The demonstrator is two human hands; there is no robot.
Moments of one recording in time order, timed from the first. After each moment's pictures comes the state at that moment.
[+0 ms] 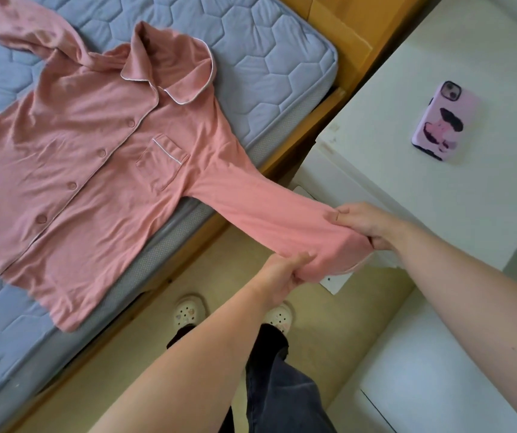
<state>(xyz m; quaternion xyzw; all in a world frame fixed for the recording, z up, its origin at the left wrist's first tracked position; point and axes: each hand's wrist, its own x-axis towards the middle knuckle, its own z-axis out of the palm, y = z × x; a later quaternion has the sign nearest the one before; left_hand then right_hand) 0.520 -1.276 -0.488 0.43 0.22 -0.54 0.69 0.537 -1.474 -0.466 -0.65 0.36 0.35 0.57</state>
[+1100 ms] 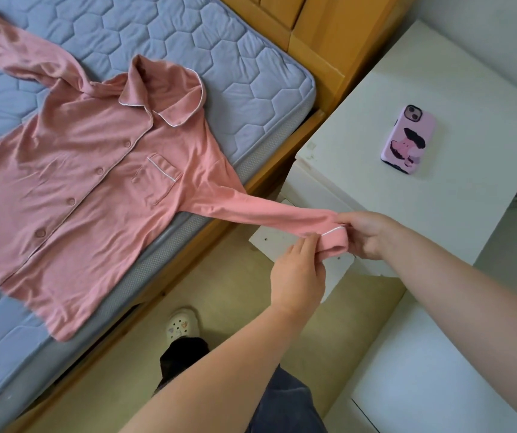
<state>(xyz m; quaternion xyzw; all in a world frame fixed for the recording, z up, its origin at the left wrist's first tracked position) 0.492 -1.319 -0.436 0.89 -0.19 -0.15 0.38 0.527 -1.479 -0.416 -0.48 0.57 0.24 0.63</state>
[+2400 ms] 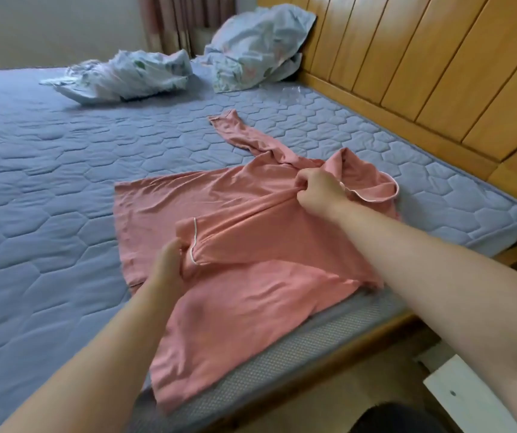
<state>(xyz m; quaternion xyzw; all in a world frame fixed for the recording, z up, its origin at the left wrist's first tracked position) 0.714 -0.863 -0.596 0.47 0.33 -0.06 0.82 0.799 -1.113 -0.508 -0.97 -0.06 -0.07 0.23</state>
